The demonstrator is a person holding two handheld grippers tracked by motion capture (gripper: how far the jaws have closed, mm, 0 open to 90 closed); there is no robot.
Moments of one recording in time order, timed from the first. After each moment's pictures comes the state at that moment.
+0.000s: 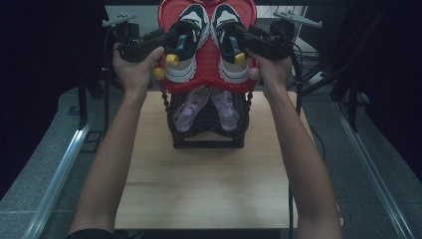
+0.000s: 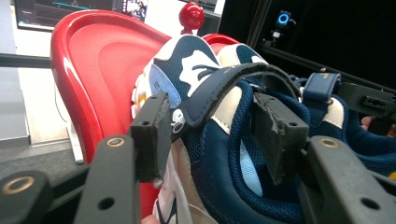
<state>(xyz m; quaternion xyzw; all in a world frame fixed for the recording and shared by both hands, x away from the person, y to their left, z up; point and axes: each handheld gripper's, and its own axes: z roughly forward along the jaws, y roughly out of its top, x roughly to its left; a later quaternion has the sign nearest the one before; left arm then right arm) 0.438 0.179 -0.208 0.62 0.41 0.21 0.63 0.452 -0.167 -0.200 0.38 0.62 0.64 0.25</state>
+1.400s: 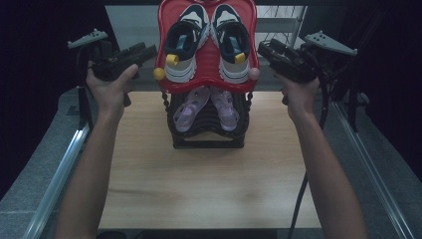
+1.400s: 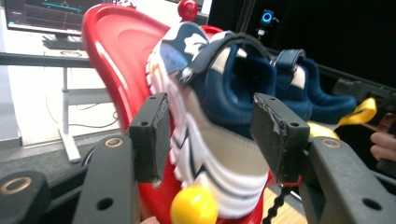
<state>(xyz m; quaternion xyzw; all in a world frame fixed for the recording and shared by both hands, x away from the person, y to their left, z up) 0.394 0.227 -0.227 0.63 0.39 0.20 0.64 0.402 -0.221 -0.221 0.35 0.61 0.66 0.27</state>
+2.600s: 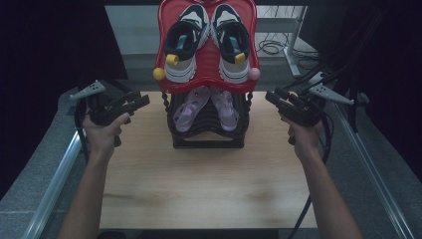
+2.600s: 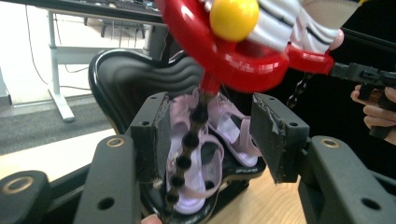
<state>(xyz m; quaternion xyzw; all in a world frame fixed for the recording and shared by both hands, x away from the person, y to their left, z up) 0.358 0.263 -0.329 0.67 0.39 0.15 0.61 0.372 -0.261 -0.327 0.39 0.63 0.65 0.20</state>
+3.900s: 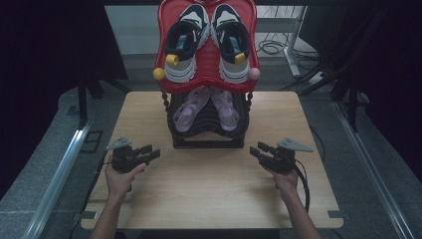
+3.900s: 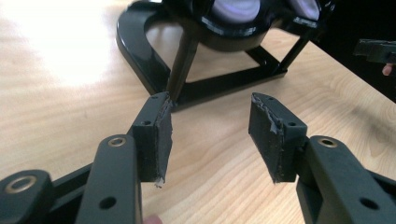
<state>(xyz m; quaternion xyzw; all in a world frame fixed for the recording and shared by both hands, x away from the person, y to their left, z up) 0.325 0.254 -0.493 0.72 0.47 0.09 0.51 0.338 -0.244 -0.494 0.43 0.70 0.55 0.16</state>
